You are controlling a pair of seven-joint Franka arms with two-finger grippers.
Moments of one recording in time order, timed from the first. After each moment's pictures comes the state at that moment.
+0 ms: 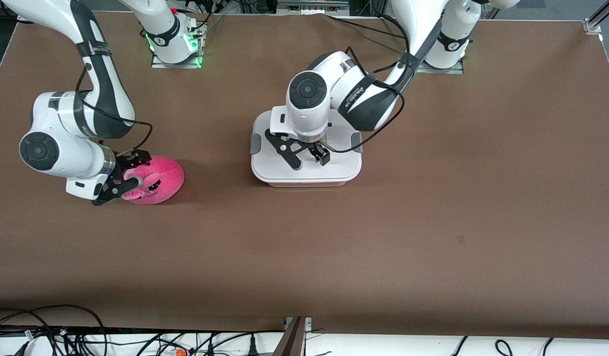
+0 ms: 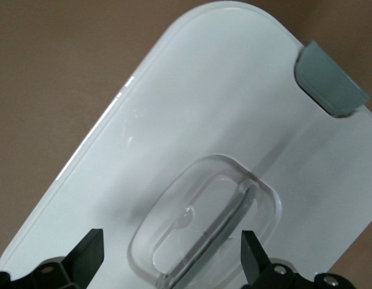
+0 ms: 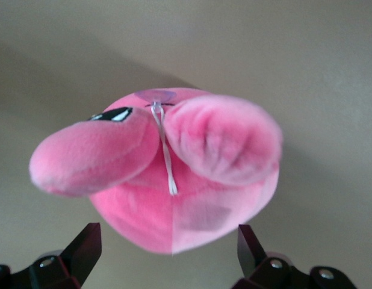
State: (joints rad) left arm -0.68 0.67 -0.13 -1.27 -0.01 1.86 0.12; right arm 0.12 0.34 -0.06 -1.88 -0.03 2.00 -0.43
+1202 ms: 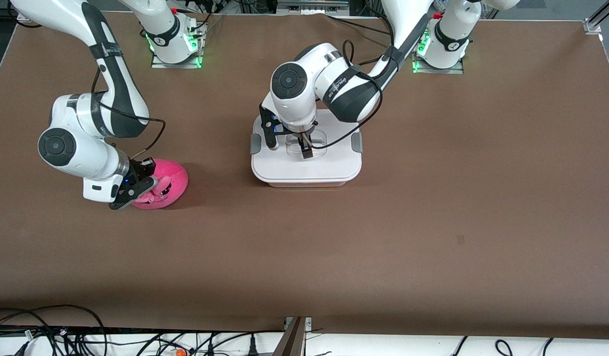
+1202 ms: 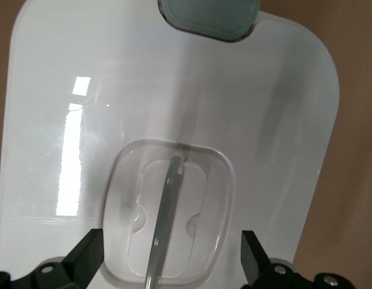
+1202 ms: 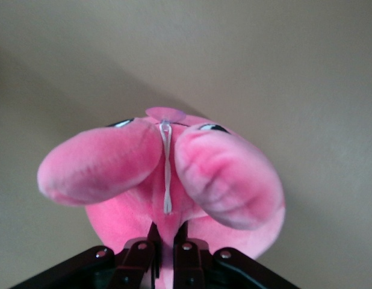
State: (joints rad) left arm -0.73 0.67 -0.12 -1.28 0.00 1.80 0.52; right arm 0.12 0.35 -0.01 -1.86 -0.02 2.10 -0.56
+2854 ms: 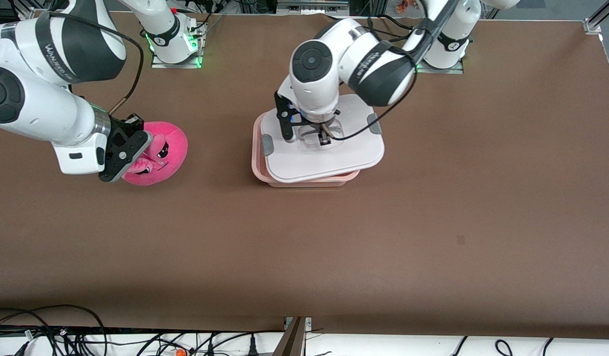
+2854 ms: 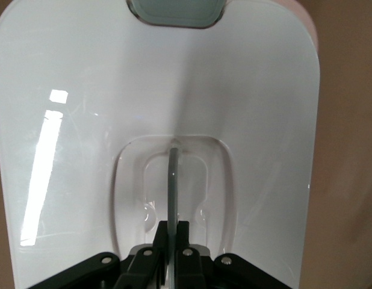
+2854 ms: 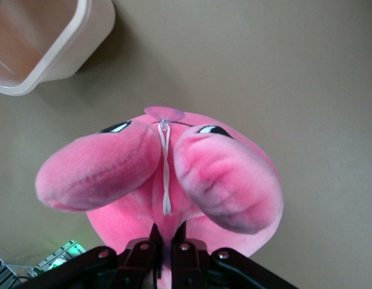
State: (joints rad) left arm -0.64 0.53 -0.11 -1.28 0.00 1.65 0.57; right arm 0.14 0.27 0.11 -1.48 -0.01 1.53 -0.65
